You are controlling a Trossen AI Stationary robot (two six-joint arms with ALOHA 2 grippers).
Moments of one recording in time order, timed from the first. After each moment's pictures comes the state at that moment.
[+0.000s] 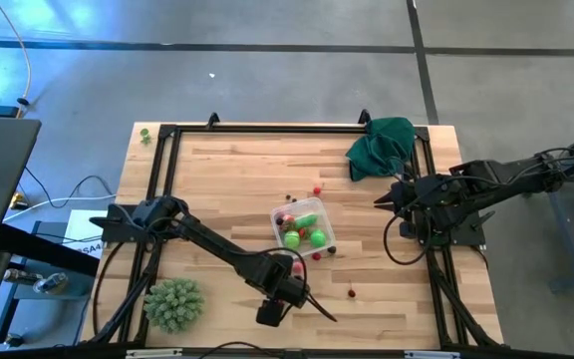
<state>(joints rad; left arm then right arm) -0.34 2.18 1.74 -0.88 0.03 -0.25 0.27 0.81 1.00 -0.93 0.28 0.13</state>
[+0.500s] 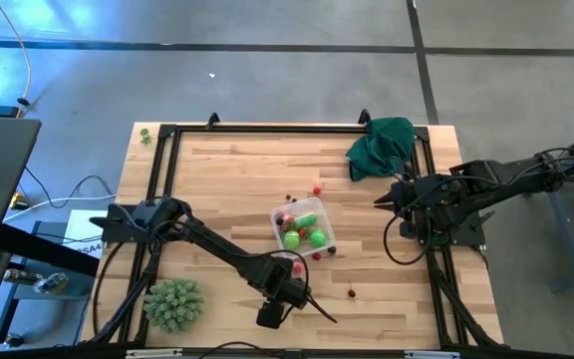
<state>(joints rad) -0.34 2.21 1.73 -0.86 0.08 -0.26 0.27 0.81 1.00 -0.93 0.28 0.13</state>
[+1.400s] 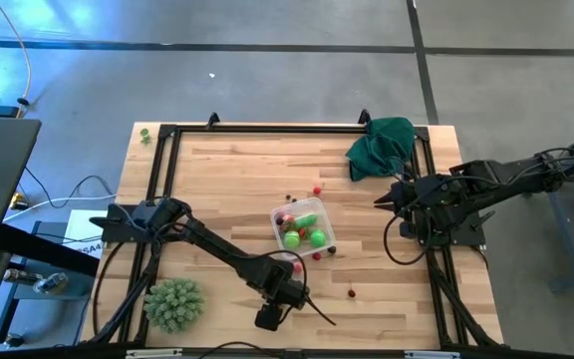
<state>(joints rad) -0.35 2.20 1.68 -0.77 0.12 -0.22 0.27 0.81 1.00 -0.93 0.28 0.13</state>
